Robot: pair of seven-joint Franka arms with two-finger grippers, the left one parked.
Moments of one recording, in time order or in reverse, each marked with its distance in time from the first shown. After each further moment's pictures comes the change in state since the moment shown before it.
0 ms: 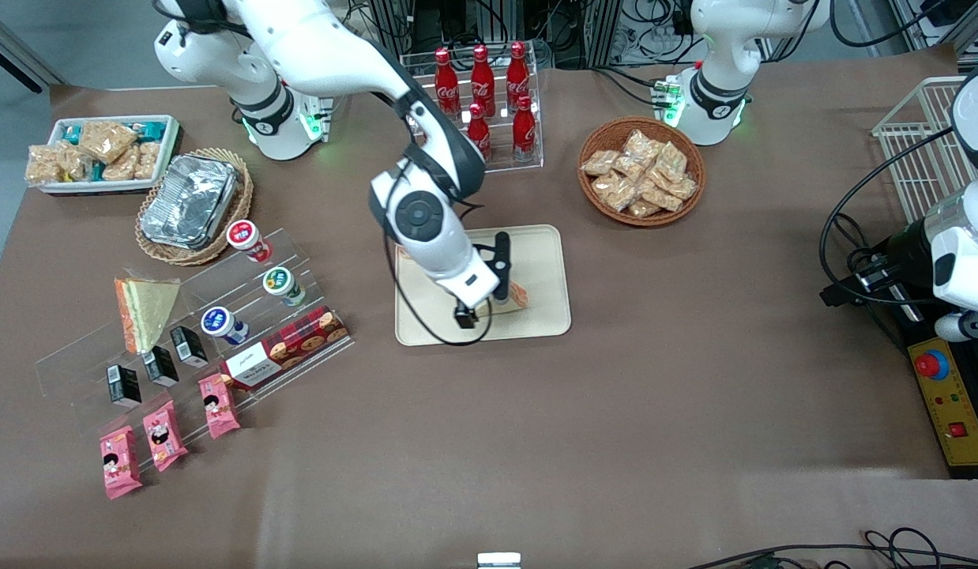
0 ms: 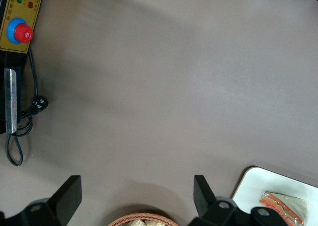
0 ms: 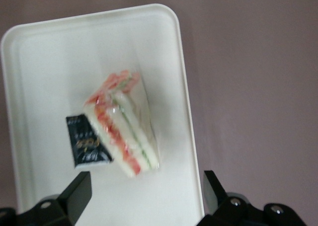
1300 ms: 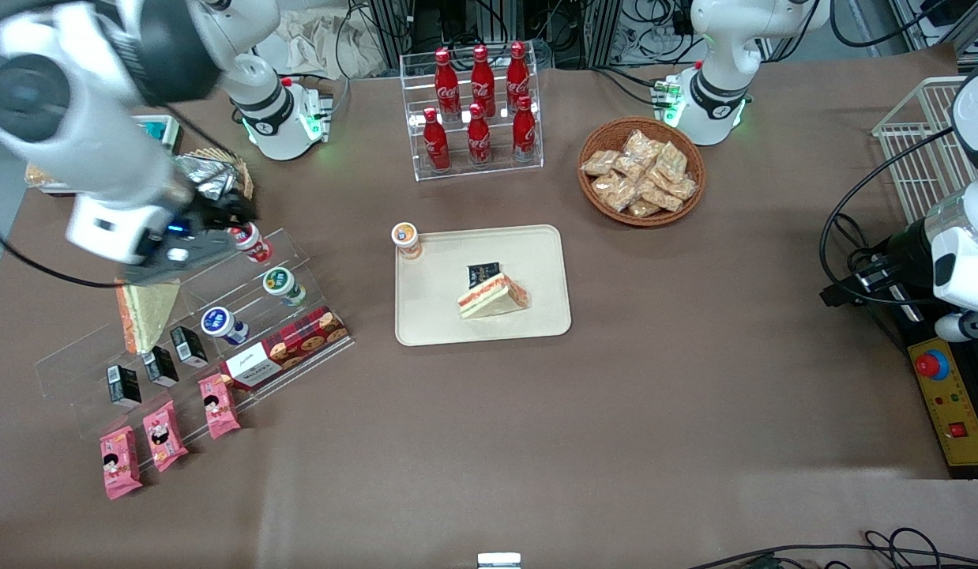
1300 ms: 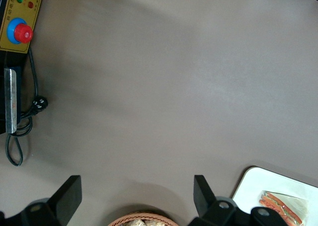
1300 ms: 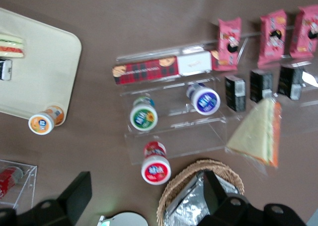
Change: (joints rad) arm -0.286 -0.534 -0.144 0.011 -0.400 -0.711 0.825
